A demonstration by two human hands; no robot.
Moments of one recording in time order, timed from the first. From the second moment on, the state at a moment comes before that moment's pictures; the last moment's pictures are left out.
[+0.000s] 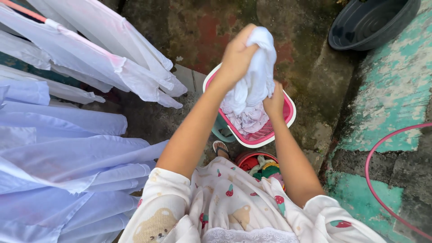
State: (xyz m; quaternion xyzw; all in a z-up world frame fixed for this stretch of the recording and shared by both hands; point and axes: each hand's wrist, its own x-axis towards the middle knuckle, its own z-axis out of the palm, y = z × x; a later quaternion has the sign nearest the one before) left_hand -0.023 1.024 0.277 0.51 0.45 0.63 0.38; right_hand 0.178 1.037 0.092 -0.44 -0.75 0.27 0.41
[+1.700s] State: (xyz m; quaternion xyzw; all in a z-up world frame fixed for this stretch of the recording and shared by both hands) left_hand -0.054 0.383 0.327 0.10 0.68 0.73 0.03; right_hand -0.103 0.799 0.335 0.15 -0.64 0.71 -0.24
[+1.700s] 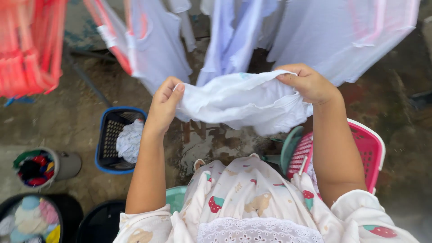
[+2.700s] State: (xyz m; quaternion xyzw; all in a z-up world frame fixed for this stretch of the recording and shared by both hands) left_hand 0.146 0.069 0.345 -0.20 0.97 0.04 -0.13; right_hand -0.124 0.331 0.309 0.57 -0.77 0.12 -0.27
